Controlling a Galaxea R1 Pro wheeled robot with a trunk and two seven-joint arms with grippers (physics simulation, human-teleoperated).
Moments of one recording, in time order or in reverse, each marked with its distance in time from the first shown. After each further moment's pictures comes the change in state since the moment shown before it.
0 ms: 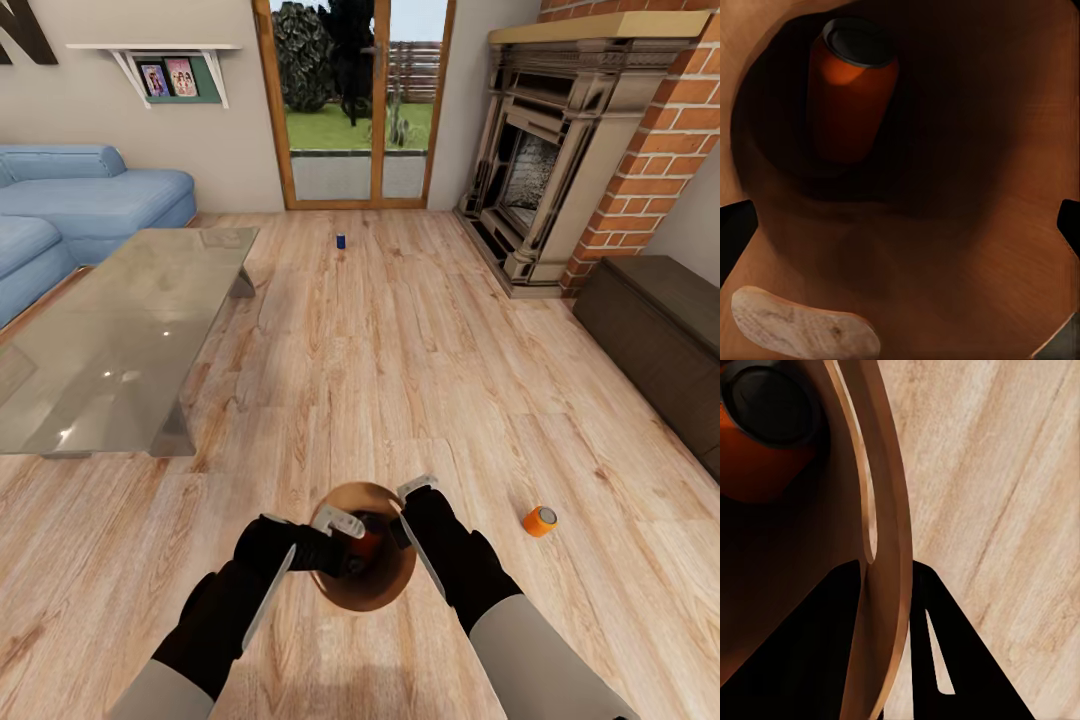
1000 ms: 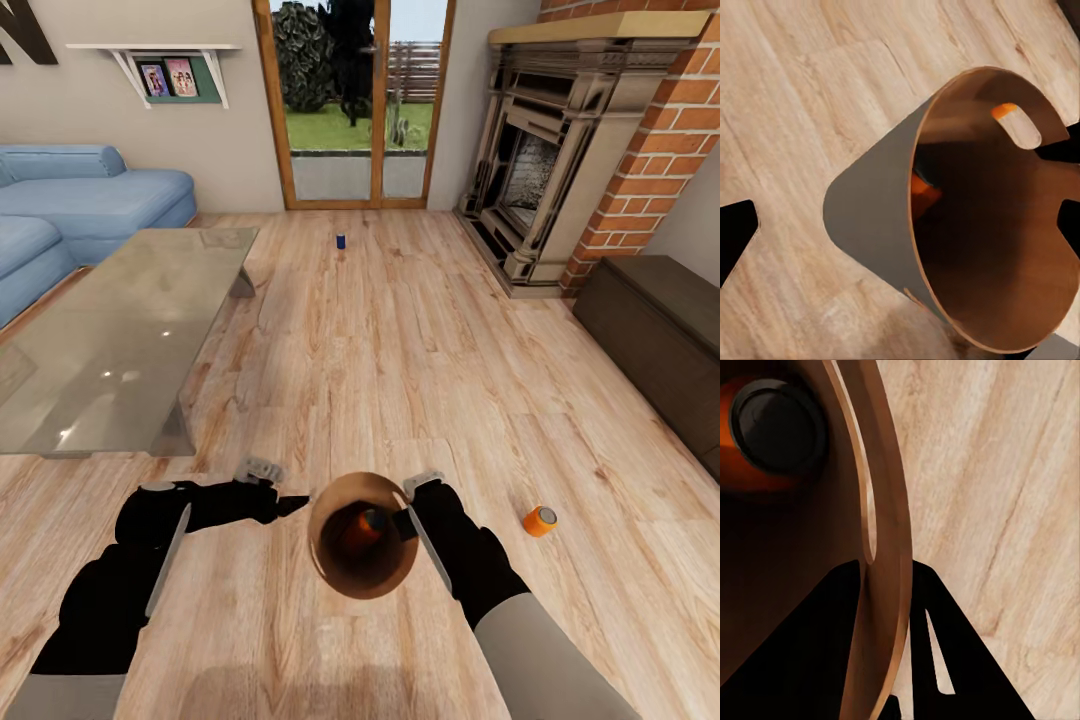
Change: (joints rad) left arm 0.013 0.174 0.306 -0.306 -0.067 -0.054 -0.444; right arm 0.002 -0.006 -0.053 -0.042 -0.019 0.000 0.011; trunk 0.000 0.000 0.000
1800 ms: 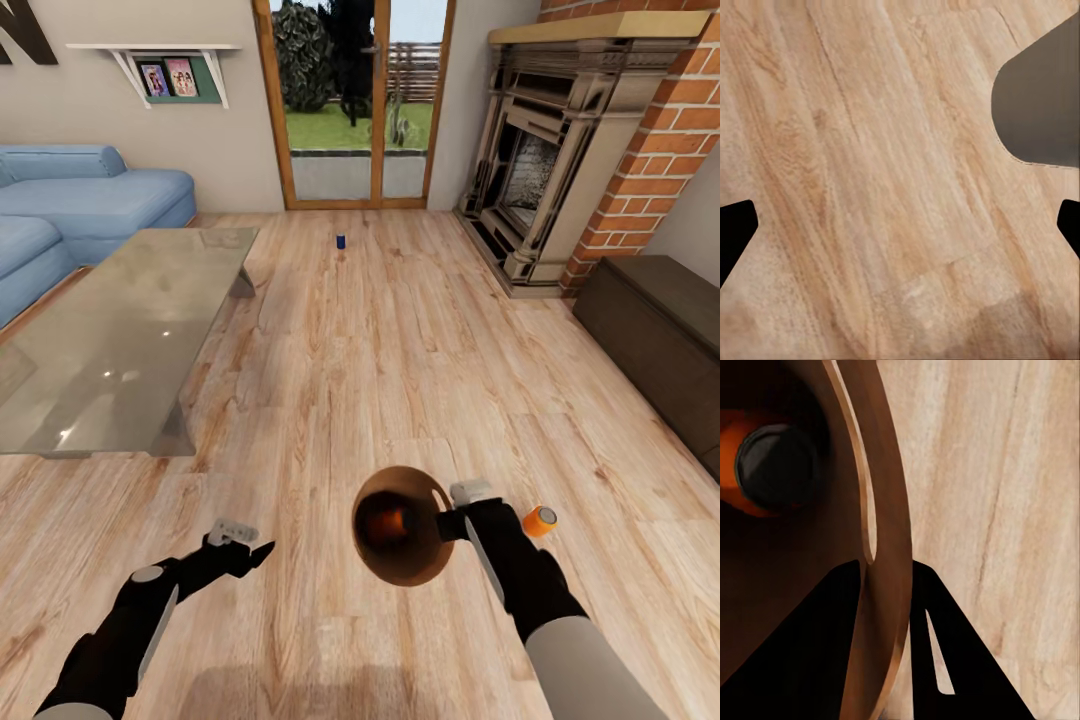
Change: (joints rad) left arm 0.074 0.010 0.154 0.534 0.001 -0.647 0.218; right arm 0.068 -0.124 -0.175 -0.017 0.014 -0.201 0.124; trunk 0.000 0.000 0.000
